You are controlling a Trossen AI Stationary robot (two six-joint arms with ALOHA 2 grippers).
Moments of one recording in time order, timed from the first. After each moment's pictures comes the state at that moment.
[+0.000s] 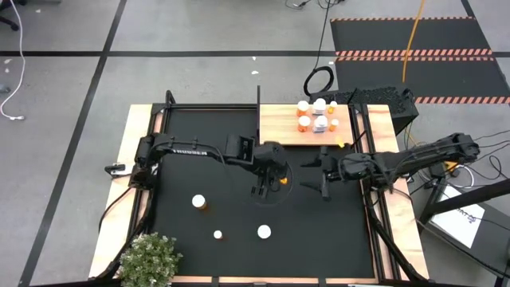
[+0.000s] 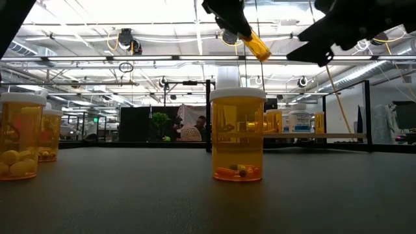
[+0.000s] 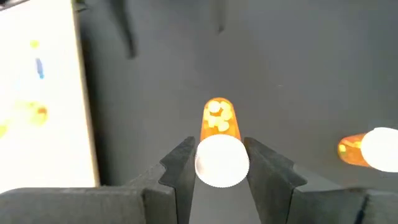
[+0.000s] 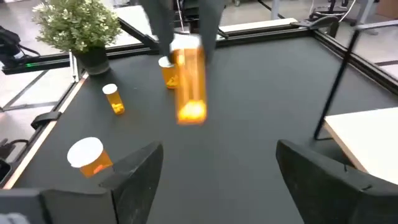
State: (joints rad) left arm -0.05 2.02 2.02 -0.96 0.00 0.26; right arm 0.17 0.80 0.41 0.04 0.19 0.20
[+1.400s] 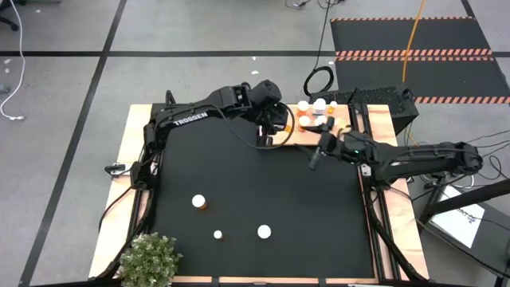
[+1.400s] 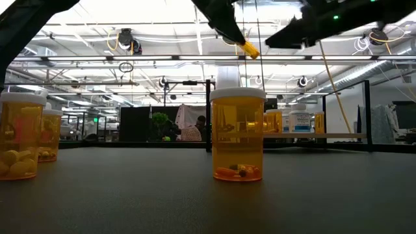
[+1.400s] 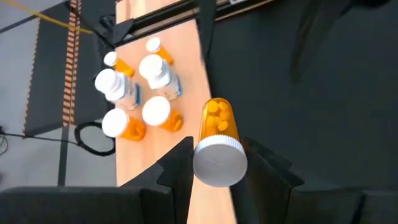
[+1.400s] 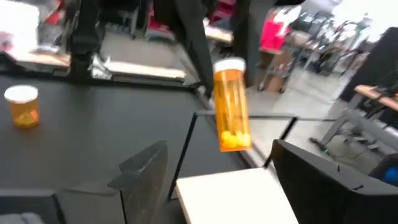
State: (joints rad) left arm 0.26 2.07 2.26 -0.98 0.09 0.52; right arm -0.11 0.88 0.49 0.23 0.32 -0.22
